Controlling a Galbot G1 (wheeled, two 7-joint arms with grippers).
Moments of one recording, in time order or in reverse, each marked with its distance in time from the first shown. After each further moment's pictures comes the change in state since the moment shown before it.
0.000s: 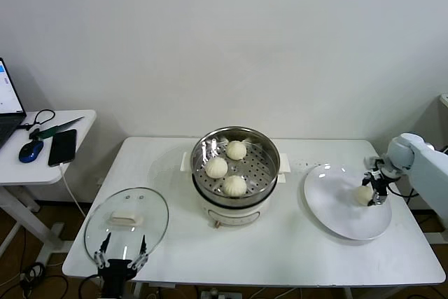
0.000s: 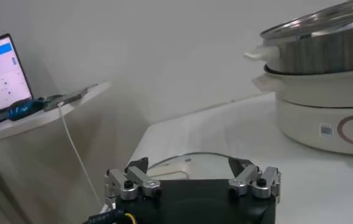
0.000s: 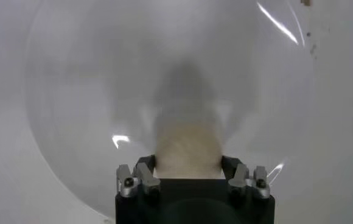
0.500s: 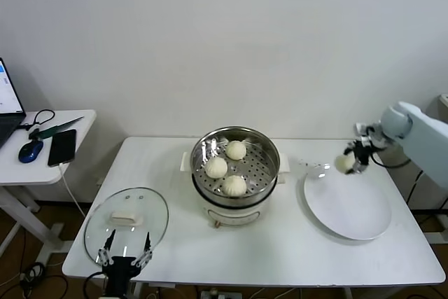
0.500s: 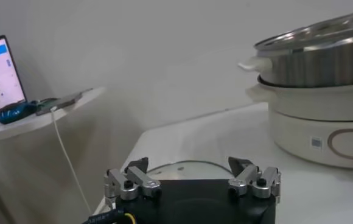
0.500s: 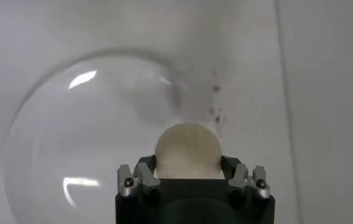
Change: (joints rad) left arm -0.008 0.007 0.024 -0.009 -0.024 -0.006 0.006; right arm 0.336 0.020 -0.296 0.142 0.369 -0.114 0.028
